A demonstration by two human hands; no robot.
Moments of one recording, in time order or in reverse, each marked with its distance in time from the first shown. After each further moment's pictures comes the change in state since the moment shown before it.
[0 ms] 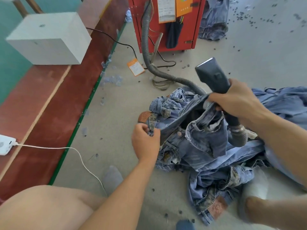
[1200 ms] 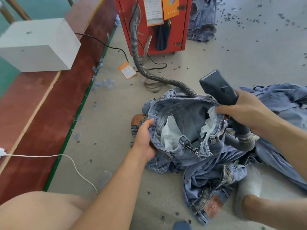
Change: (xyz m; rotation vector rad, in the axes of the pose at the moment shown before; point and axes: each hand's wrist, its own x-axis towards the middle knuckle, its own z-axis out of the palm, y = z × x) left_hand 0.012 0.033 0.008 -1.047 -0.784 -0.563; right_hand -0.010 0.049 -0.040 -0.021 -0.048 0.040
